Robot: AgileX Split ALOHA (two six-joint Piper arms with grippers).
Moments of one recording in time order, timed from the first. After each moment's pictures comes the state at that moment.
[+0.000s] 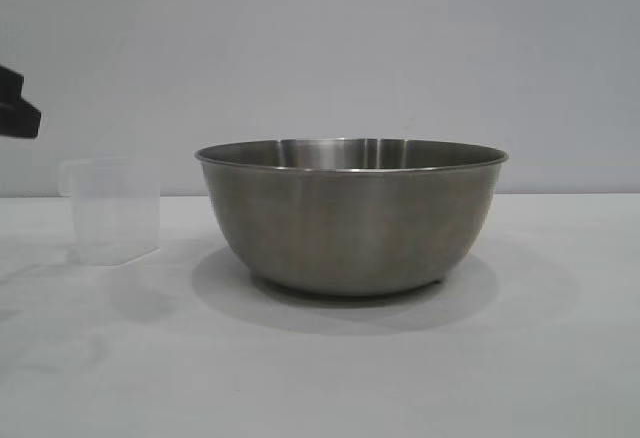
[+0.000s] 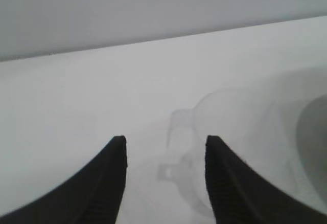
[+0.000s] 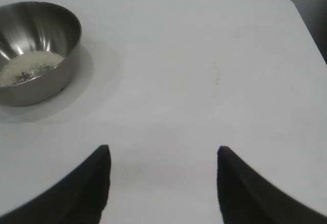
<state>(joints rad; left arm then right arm) -0.12 1.71 -0.34 0.13 -1.01 -0.03 0.09 -0.02 -0.49 0.03 1.14 -0.03</state>
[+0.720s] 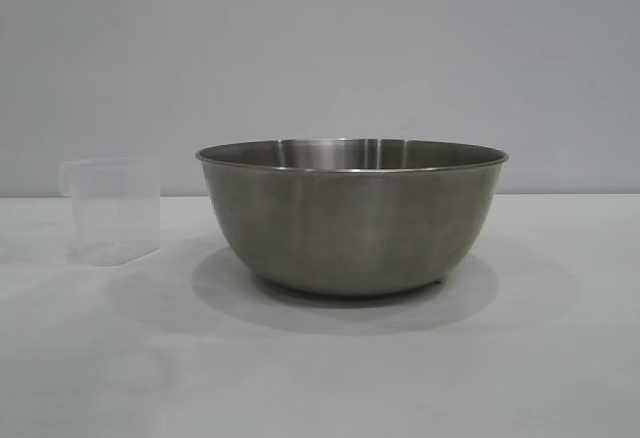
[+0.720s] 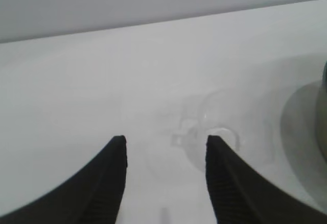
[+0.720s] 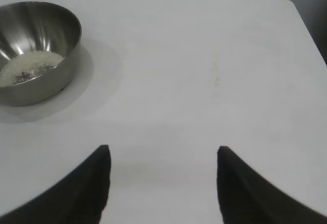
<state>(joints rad) -0.12 1.19 -0.53 0.20 -0.05 -0.22 0.09 -0.02 -0.49 0.03 1.14 -0.03</state>
